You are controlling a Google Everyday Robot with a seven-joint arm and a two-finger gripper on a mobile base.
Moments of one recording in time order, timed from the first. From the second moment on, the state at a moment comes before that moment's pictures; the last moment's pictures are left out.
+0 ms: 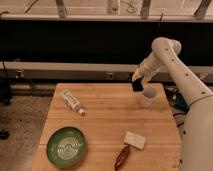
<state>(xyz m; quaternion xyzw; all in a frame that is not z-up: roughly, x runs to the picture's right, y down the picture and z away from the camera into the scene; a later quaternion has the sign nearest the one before) 0.209 -0.041 0.836 -0.12 -0.29 -0.55 0.78</state>
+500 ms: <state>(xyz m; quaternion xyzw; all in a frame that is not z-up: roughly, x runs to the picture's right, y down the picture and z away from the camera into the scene) 0.241 -0.028 0.829 -0.13 -0.28 -0.52 0.79</state>
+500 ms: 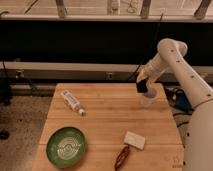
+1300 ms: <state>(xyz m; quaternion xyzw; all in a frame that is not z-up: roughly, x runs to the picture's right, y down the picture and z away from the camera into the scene) 0.269 -0.009 0.812 -0.15 -0.24 -0.49 0.82</state>
